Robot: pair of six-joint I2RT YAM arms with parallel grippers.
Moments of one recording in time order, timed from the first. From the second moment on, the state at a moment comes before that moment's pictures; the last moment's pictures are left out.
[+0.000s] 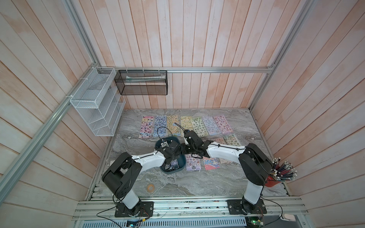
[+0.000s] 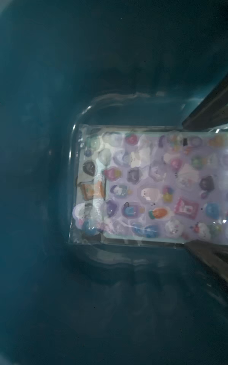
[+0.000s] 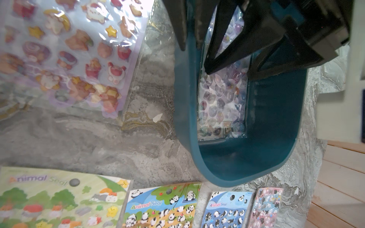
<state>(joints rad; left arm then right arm) -0.70 1.65 0.84 -0.31 -0.38 -0.94 0.85 1.84 1.16 -0.15 -0.07 0.63</state>
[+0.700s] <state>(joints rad) -0.75 1.68 0.93 -0.47 -0.56 -0.96 0.85 1.84 1.16 -0.14 -0.07 0.63</state>
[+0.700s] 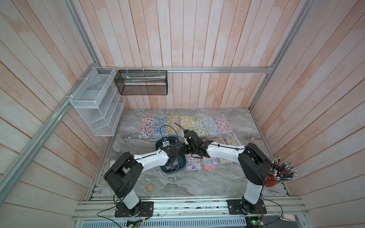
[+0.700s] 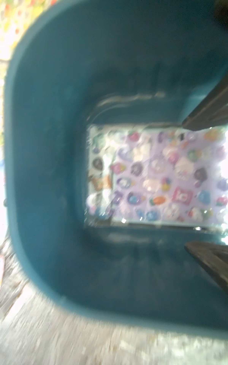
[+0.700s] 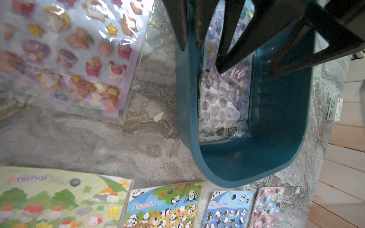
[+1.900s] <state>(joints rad) -0.60 1.62 0.66 0.19 -0.20 -0.91 0.84 1.86 1.16 -0.14 -0.07 0.64</state>
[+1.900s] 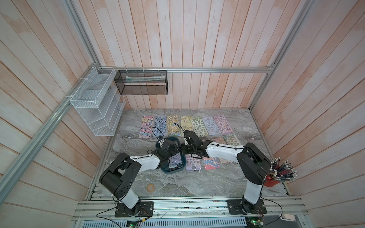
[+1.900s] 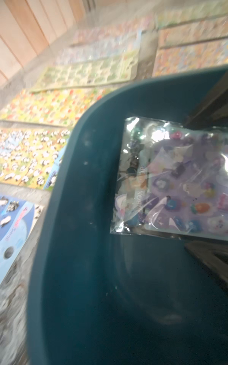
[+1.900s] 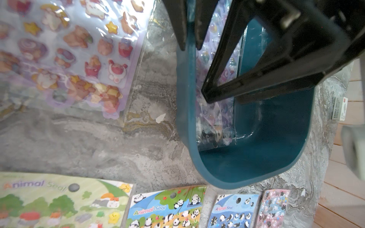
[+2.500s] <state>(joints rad) -0.60 1.52 0.45 0.44 -0.04 -0.94 0.84 1.86 1.16 -0.15 -0.07 0.64</state>
